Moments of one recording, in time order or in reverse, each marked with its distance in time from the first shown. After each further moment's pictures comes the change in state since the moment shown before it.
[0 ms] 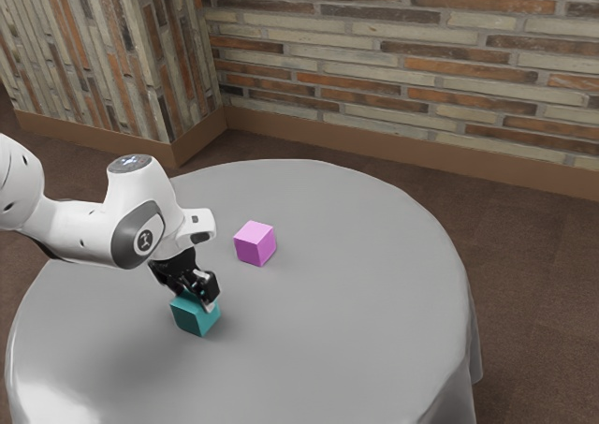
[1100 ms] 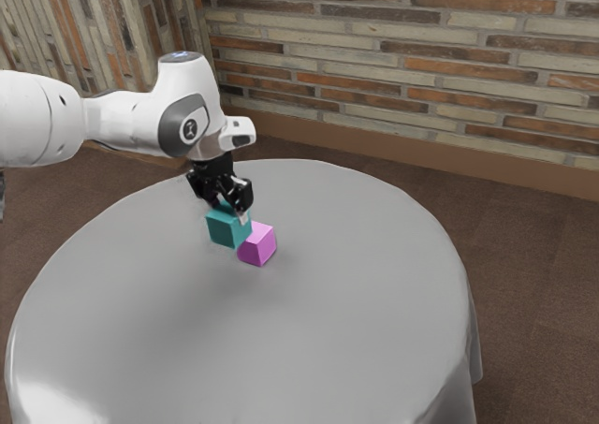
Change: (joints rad) arm 0.022 0.216 -0.014 0.644 0.060 -0.460 -0.059
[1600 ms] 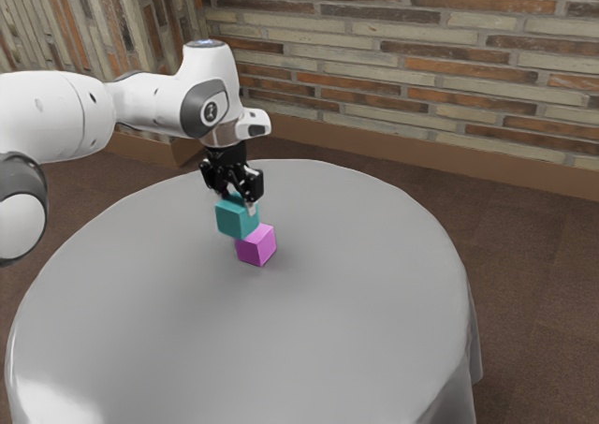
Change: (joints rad) arm 0.033 0.155 -0.026 0.249 0.018 -0.161 -0.003
